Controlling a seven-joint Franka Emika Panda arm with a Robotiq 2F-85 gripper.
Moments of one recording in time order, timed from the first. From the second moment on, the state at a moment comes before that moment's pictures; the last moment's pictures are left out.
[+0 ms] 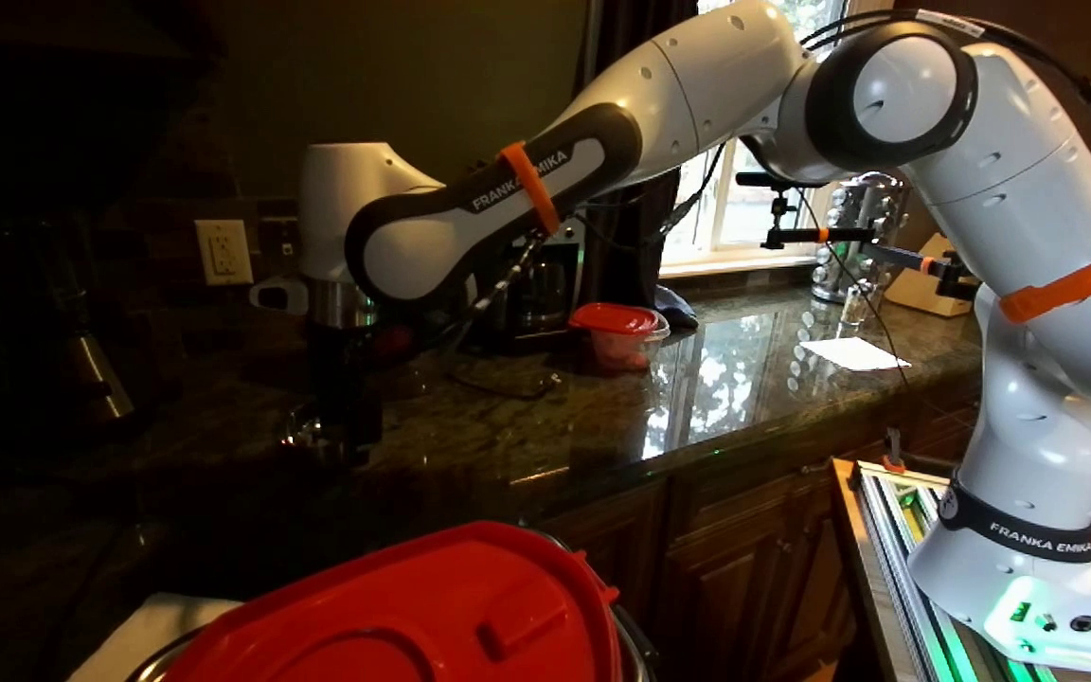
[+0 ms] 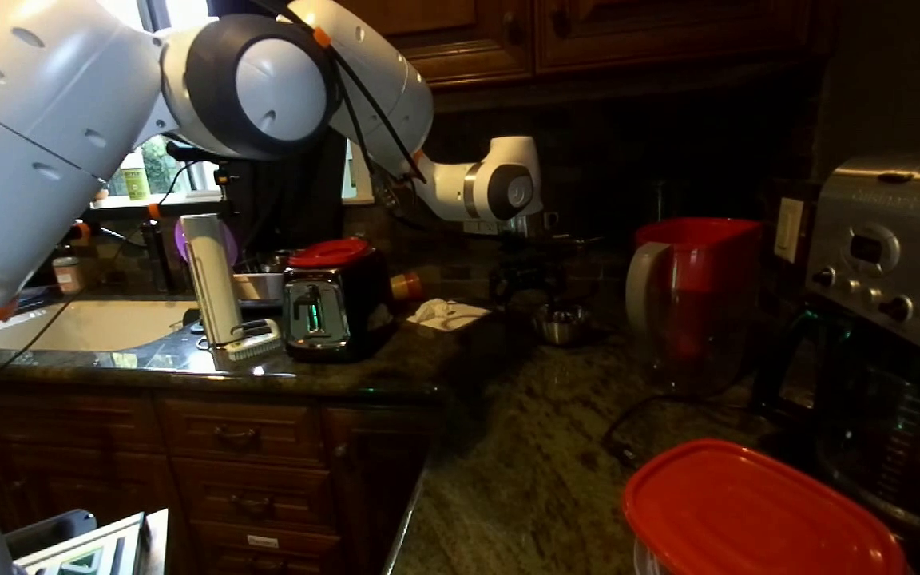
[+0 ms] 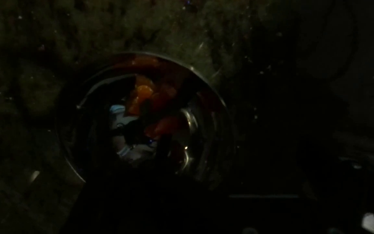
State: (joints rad) arm 0.13 0.73 0.19 -1.36 -0.18 2.22 -0.73
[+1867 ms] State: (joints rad) arm 0.15 0.29 0.23 -1.70 -0.08 2.07 -0.31
